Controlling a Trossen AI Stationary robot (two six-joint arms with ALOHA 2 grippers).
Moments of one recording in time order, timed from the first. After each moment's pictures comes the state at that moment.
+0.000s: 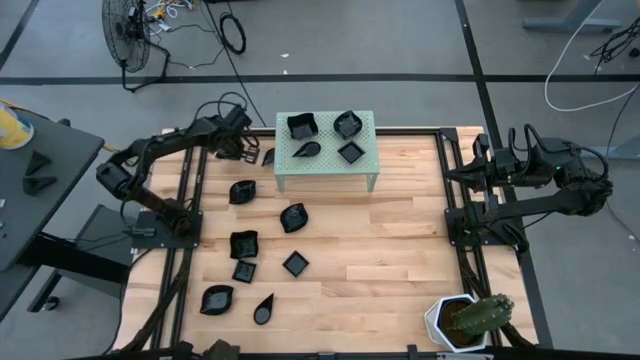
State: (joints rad) left arm 0.87 1.49 0.92 -0.69 -0.21 -0.35; right arm 0.05 0.40 0.99 -0.73 0.09 -0.01
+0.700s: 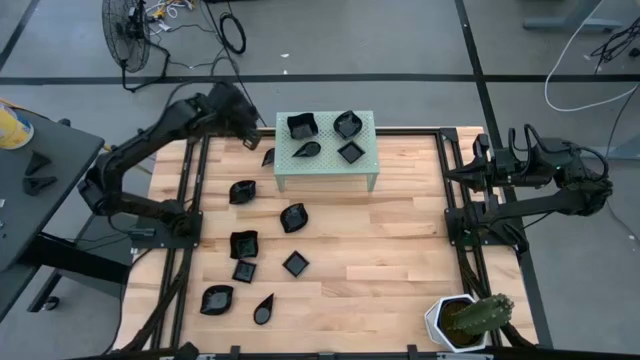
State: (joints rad) left arm 0.73 1.31 1.30 -0.88 -0.16 -0.10; right arm 0.05 0.40 0.99 -0.73 0.09 -0.01
